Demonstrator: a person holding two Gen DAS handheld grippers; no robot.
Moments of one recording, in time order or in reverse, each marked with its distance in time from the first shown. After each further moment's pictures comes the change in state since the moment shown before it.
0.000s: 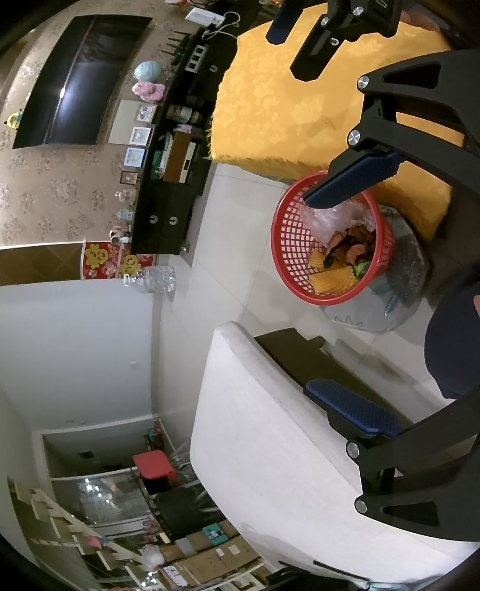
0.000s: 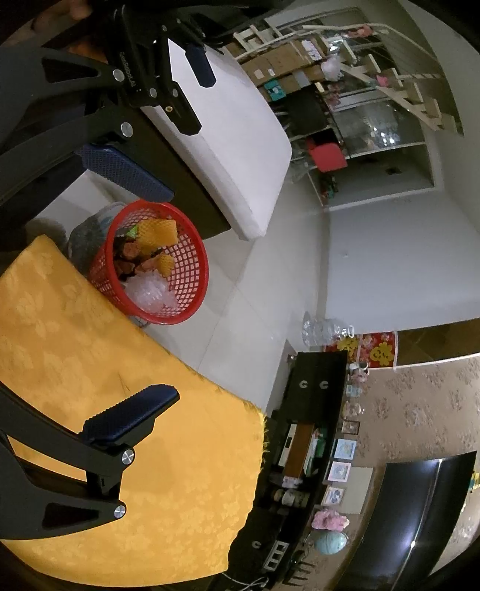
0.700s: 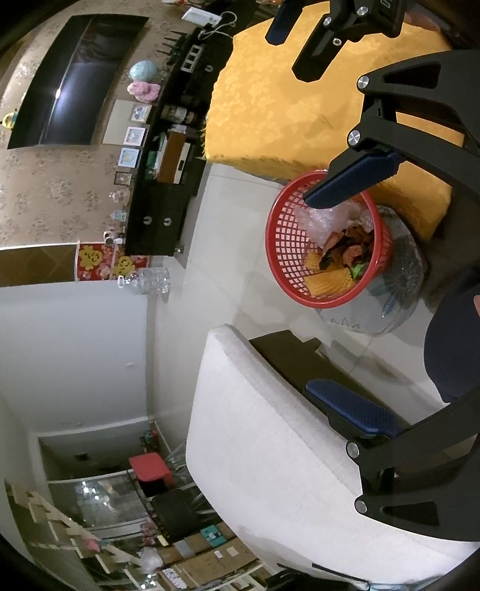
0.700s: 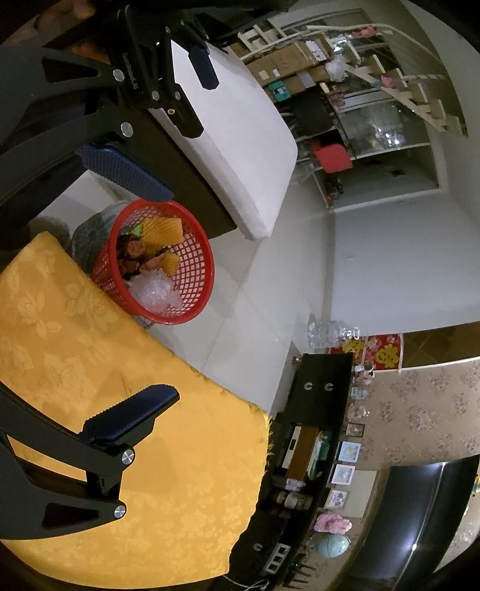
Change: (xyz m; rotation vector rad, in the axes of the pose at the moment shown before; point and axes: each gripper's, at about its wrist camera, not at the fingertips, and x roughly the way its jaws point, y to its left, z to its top) left arm 0.010 -0.002 -0.005 0.004 0.023 -0.005; right arm 0.008 0.003 -0.004 -0.005 0.019 0.004
